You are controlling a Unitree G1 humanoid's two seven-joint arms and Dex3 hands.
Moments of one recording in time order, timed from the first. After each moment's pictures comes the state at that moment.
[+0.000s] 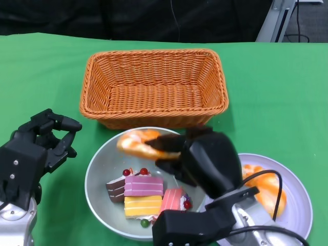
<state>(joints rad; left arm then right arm) -0.35 0.16 0.14 0.72 0.03 -0.44 0.02 -0.30 -0.01 0.55 0.23 -0.87 -0.09 -0.50</state>
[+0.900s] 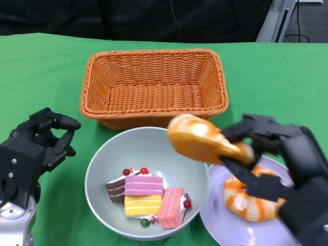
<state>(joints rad) -0.36 0.16 0.14 0.73 0.02 -0.44 0.02 0.15 -0.07 0.15 -0.69 -0.32 0.29 0.13</state>
